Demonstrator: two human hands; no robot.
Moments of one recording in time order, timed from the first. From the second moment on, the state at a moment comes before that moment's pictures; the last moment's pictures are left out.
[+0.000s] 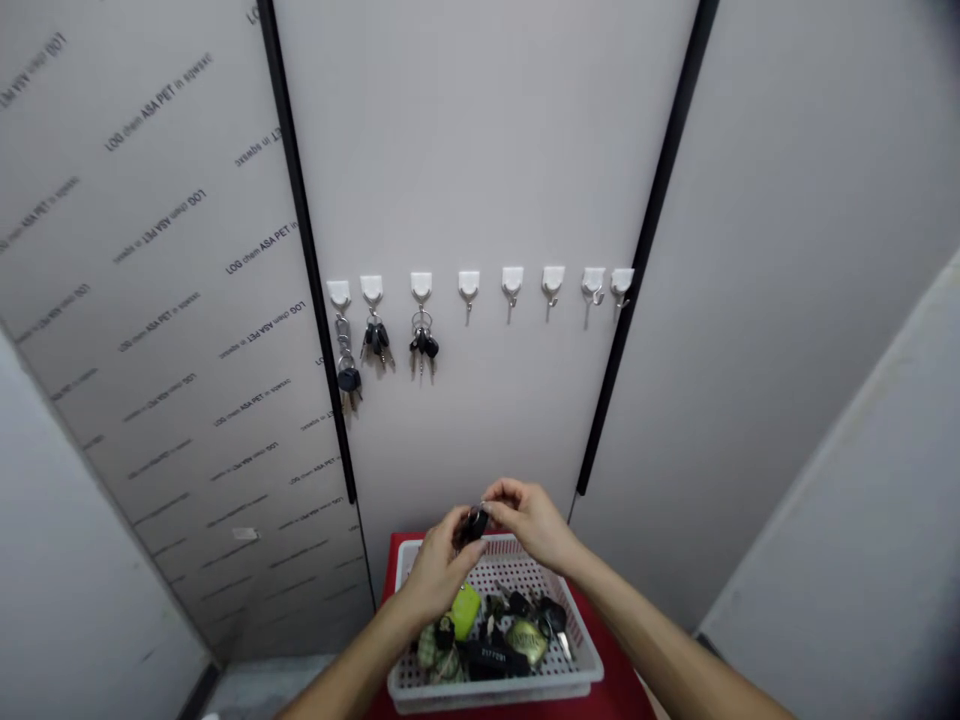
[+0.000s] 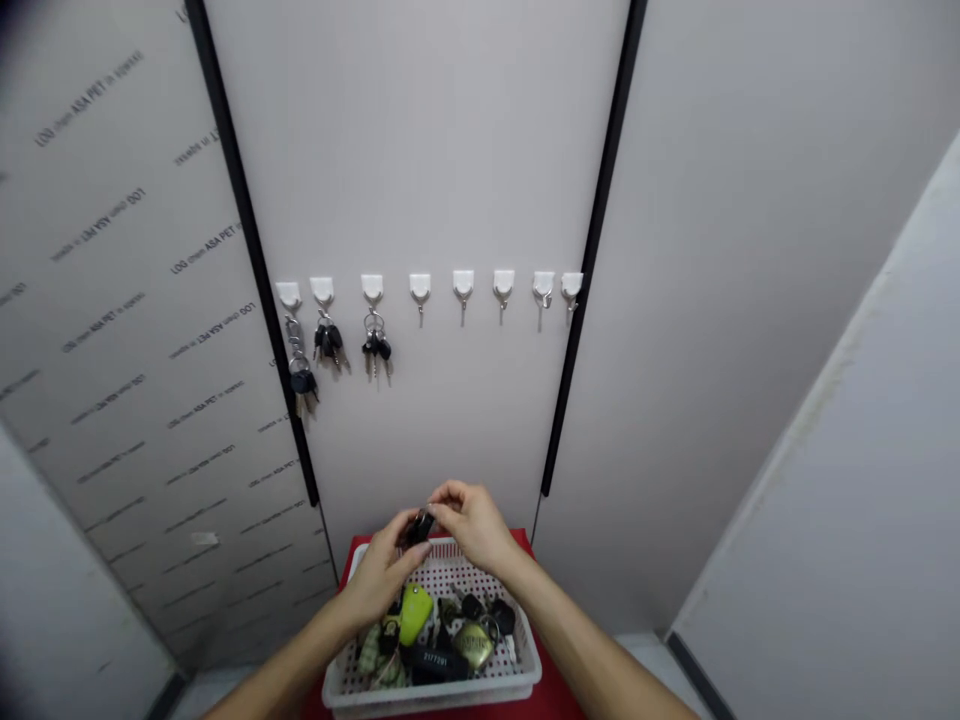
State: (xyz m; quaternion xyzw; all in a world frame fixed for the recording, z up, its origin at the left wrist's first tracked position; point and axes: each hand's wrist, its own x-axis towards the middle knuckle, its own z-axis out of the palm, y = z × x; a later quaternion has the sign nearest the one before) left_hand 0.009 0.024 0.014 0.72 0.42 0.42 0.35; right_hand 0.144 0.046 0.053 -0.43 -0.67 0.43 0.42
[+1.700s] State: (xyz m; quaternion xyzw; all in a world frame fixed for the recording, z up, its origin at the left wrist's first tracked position) left_hand 0.030 0.010 -0.040 0.86 0.47 0.17 0.13; right_hand 0.178 0.013 -0.010 -0.49 -0.87 0.01 -0.05
